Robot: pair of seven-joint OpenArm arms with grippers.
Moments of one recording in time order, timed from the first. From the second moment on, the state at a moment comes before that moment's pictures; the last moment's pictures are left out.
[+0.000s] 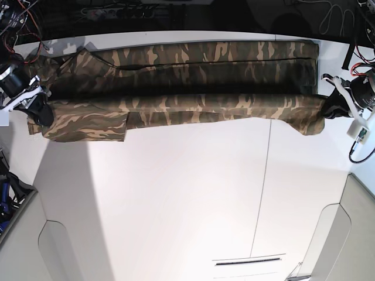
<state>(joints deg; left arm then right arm) 20.0 -31.9 -32.6 106.7 -49.5 -36.2 64.8 -16.5 15.0 33.3 96.1 51.2 32.8 -49.7</state>
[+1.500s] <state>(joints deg) 26.8 -29.0 -35.5 99.8 -43.9 -32.9 56.8 -23.3 4.9 47.3 107.5 55.2 32.8 -53.6</state>
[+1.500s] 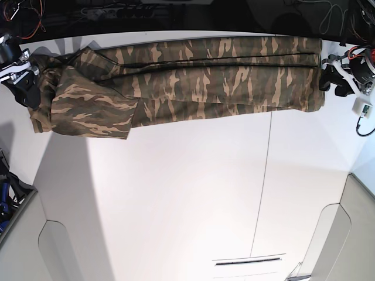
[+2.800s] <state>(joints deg) 26.5 -24.3 -39.6 83.7 -59.0 -35.6 60.2 -17.0 11.2 31.4 82.3 40.1 33.0 -40.0</state>
